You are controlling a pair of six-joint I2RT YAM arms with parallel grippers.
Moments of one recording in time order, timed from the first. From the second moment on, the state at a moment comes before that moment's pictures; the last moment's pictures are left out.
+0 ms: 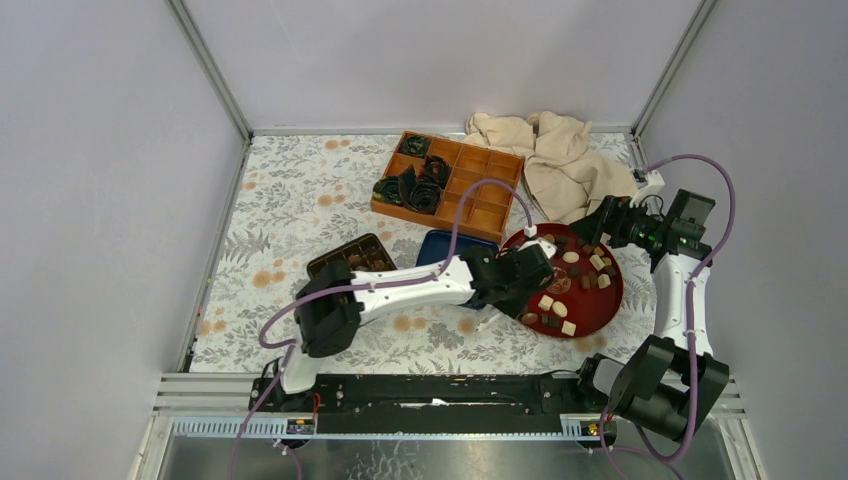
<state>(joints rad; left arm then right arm) -1.19 2.05 1.74 -0.73 -0.15 -0.48 -0.44 1.16 0.88 -0.46 -0.95 -0.14</state>
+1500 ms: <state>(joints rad) -0.75 1.04 1.07 -1.30 -0.31 -0.70 -0.45 1.16 0.88 -0.47 -0.97 -0.14</state>
